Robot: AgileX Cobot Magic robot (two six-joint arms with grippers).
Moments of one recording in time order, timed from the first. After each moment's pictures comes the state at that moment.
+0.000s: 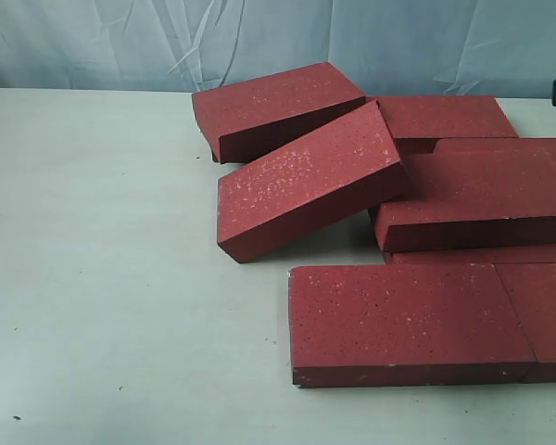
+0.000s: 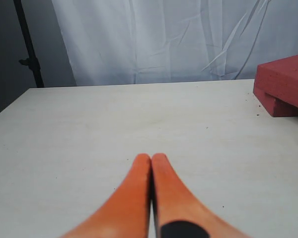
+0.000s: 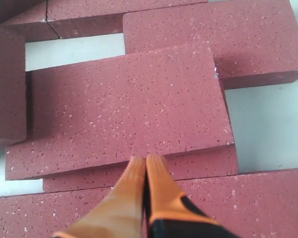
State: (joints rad) left arm 0.03 0.00 0.00 0.02 0.23 0.01; right arm -0.03 1.23 -1.00 0.12 0.83 0.01
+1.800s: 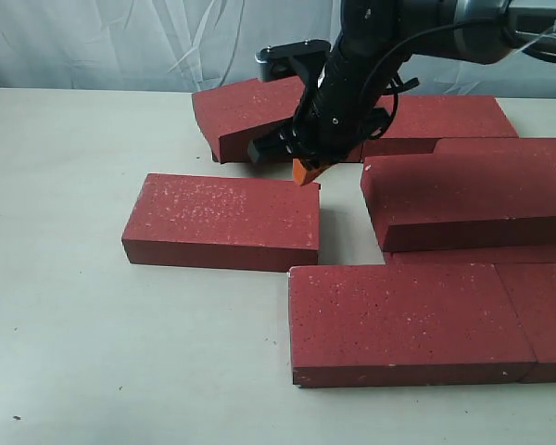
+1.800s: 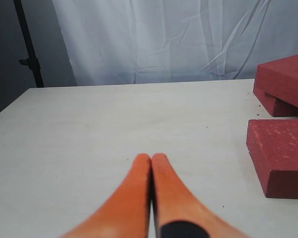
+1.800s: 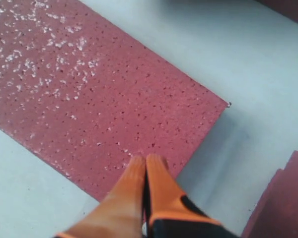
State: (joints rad) left arm 0.03 0.00 0.00 0.02 0.23 0.01; right arm 0.53 2.00 -1.58 0.17 0.92 -0.07
